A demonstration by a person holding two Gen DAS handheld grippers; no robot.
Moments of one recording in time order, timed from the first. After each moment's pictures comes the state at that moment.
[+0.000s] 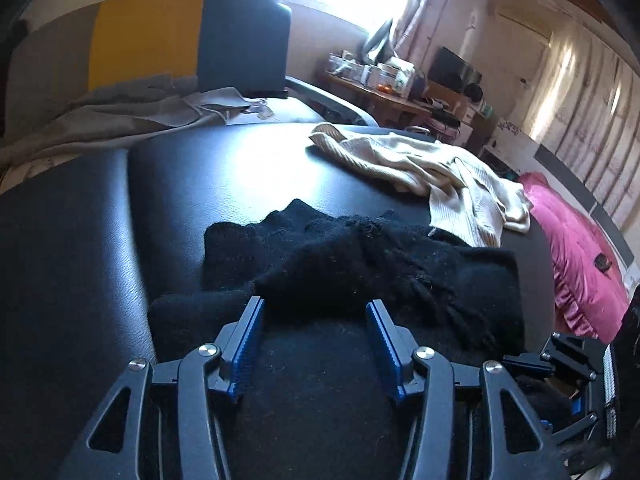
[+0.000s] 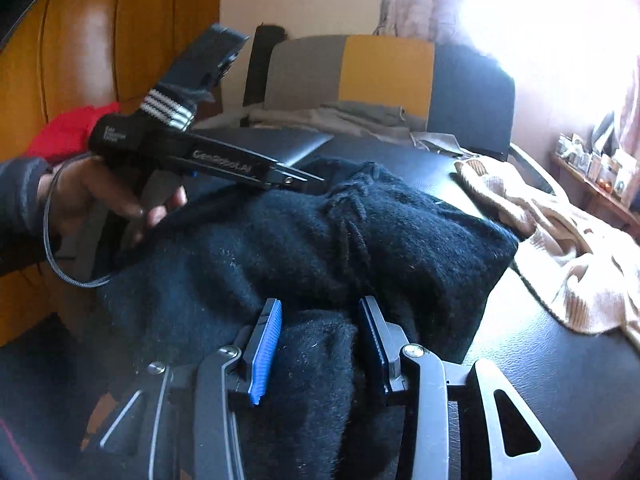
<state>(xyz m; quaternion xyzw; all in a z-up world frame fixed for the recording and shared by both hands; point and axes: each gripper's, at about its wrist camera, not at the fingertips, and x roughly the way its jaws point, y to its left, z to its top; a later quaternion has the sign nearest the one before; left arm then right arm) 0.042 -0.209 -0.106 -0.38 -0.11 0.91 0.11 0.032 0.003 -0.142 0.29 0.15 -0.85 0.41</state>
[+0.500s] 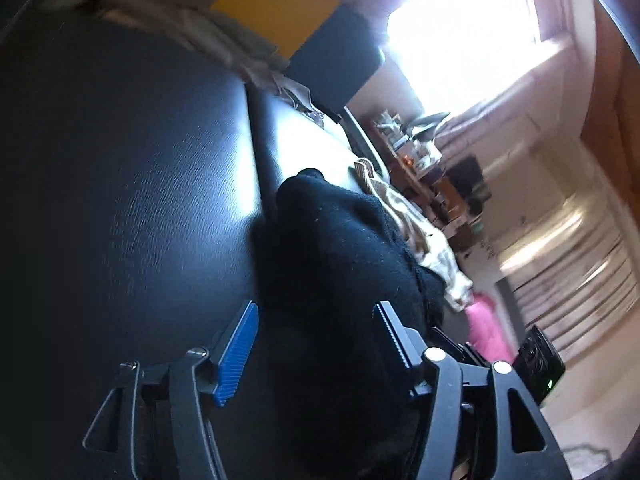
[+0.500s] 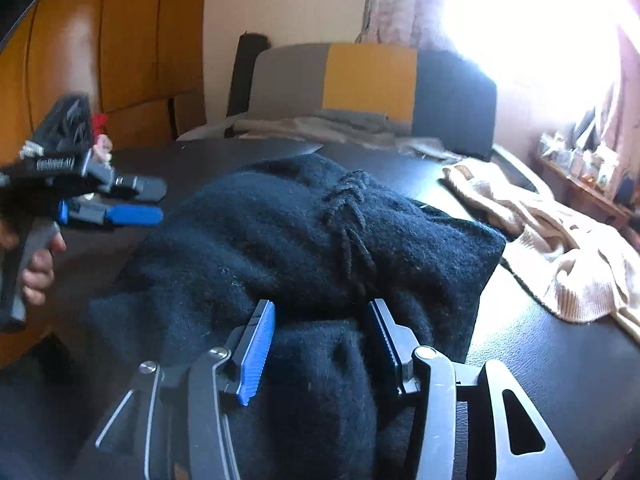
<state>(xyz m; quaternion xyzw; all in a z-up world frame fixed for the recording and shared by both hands) 0.173 -0.301 -0.130 -0.34 -0.40 0.85 0.10 0.047 0.003 -0.118 0.31 0.12 -0.86 0.40</state>
